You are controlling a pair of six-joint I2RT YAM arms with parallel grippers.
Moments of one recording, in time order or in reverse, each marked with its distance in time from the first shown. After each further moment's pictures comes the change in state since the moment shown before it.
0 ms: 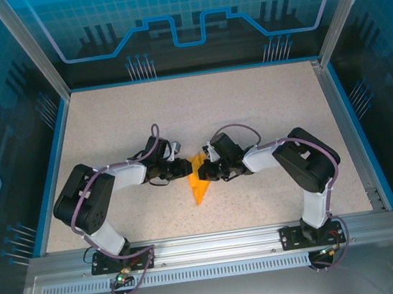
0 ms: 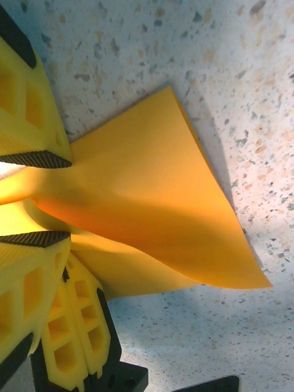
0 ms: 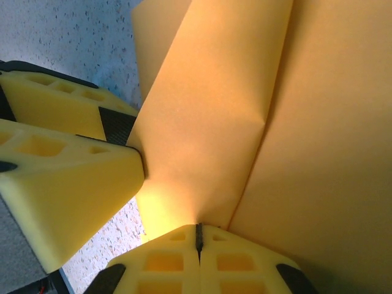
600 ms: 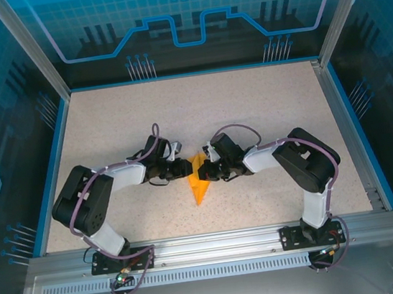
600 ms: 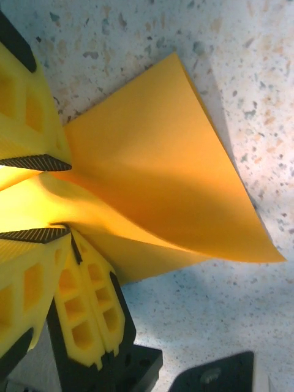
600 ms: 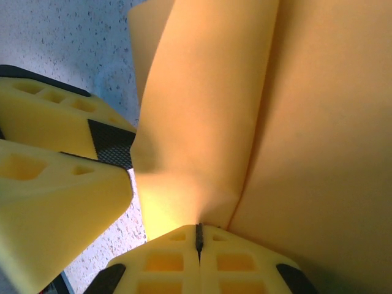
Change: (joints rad) left arm 0.001 -0.024 0.010 -0.032 0.029 0.031; right arm 0.000 0.000 -0.011 0.019 0.000 0.000
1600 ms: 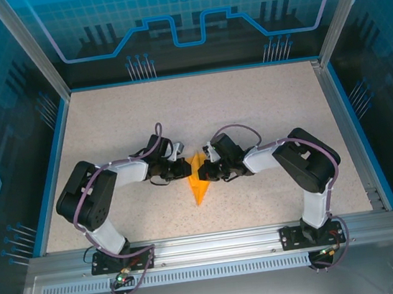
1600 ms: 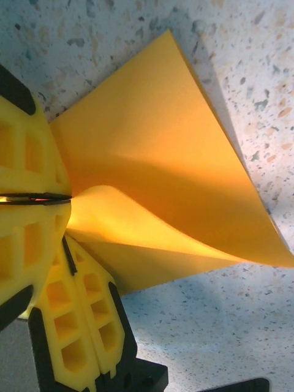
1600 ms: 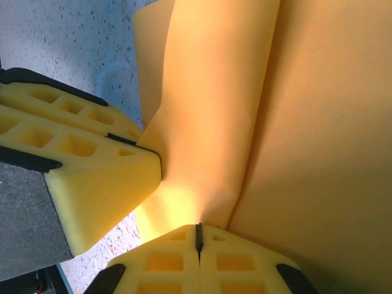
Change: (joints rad) left arm 0.000 0.054 0.033 -0.031 0.021 0.032; right arm 0.000 -0.002 -0.004 0.007 0.000 -0.008
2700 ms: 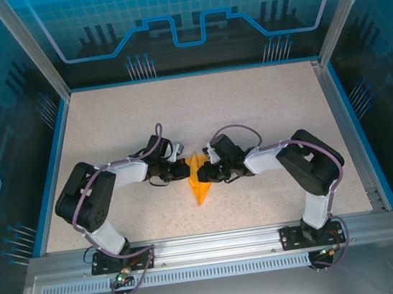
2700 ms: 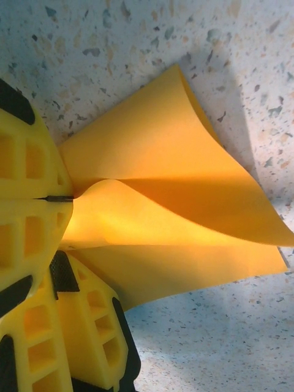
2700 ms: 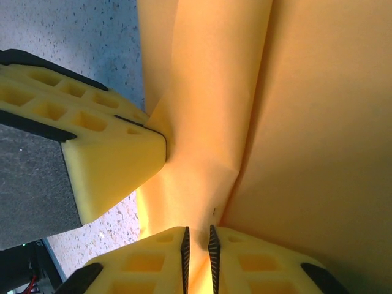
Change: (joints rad) left arm 0.000 -0.013 -0.003 -0.029 -0.014 0.025; right arm 0.015 -0.040 -0.003 -0.055 0.015 -0.026
